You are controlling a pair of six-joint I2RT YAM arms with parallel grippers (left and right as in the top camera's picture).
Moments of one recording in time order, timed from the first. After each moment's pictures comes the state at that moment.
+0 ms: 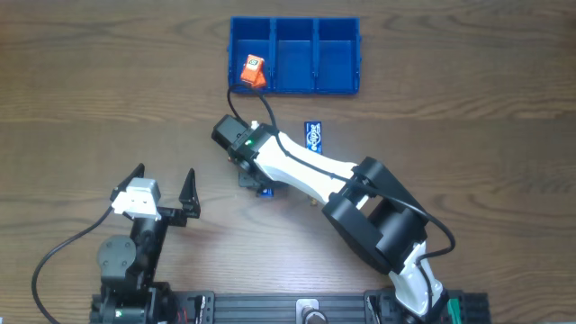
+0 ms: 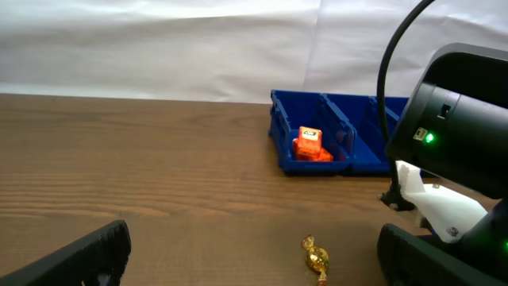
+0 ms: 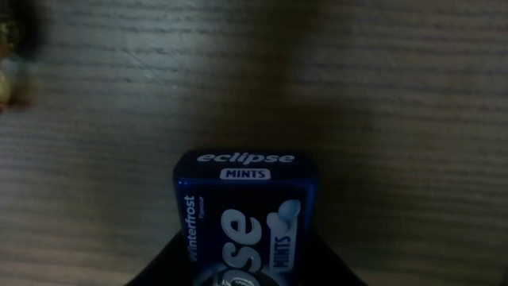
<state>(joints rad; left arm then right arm) -0.05 0.01 0.02 -0.11 0.13 -0.09 0.86 2.10 1.47 -0.84 0.07 0.83</state>
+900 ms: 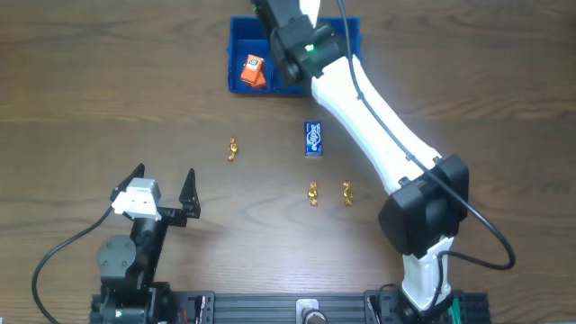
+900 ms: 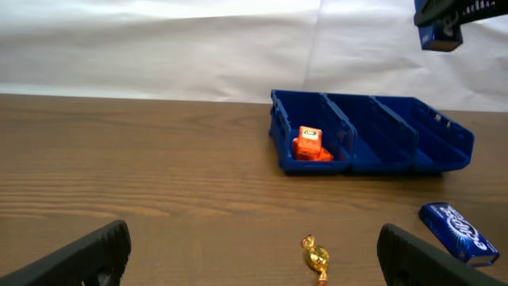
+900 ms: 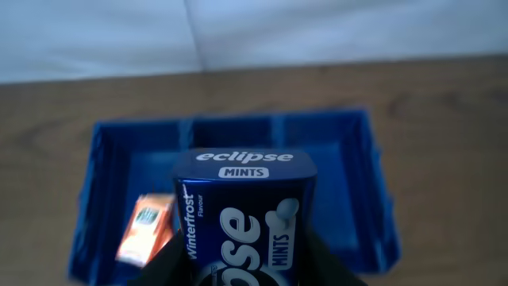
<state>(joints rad) -0.05 0.01 0.02 -0.11 0.13 -0.09 0.56 2.05 1.99 -0.74 0.48 0.45</state>
